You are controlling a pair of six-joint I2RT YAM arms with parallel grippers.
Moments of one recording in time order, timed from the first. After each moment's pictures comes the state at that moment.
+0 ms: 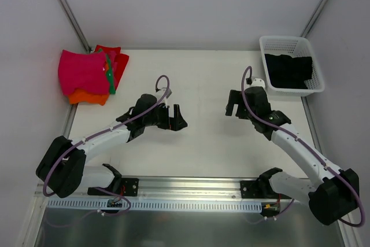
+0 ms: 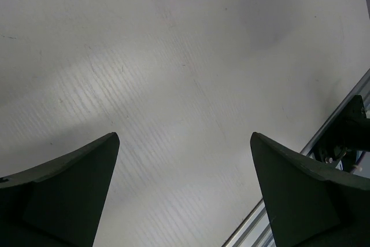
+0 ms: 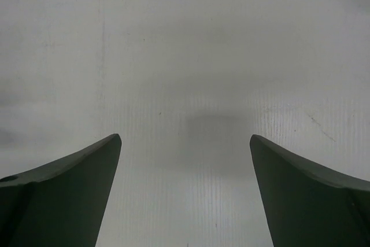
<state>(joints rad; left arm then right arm) -0.61 1.27 0.62 0.06 0.29 -0.50 0.47 1.06 0.79 -0.43 0.23 0.43</state>
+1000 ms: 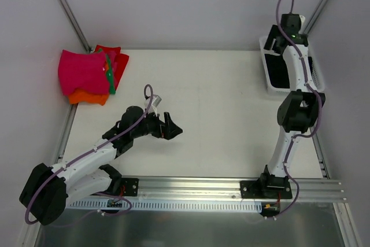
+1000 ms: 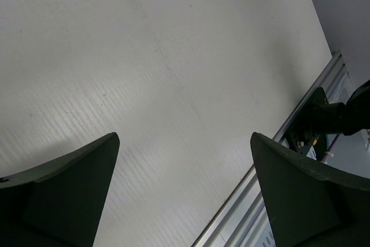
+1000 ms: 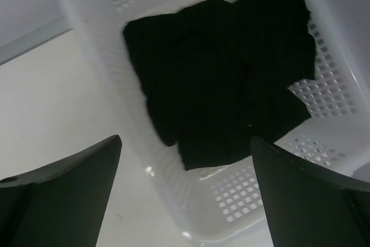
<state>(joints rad) -0.61 0.97 0.44 0.12 0.33 -0.56 -0.02 2.06 2.14 -0.77 0.36 0.21</state>
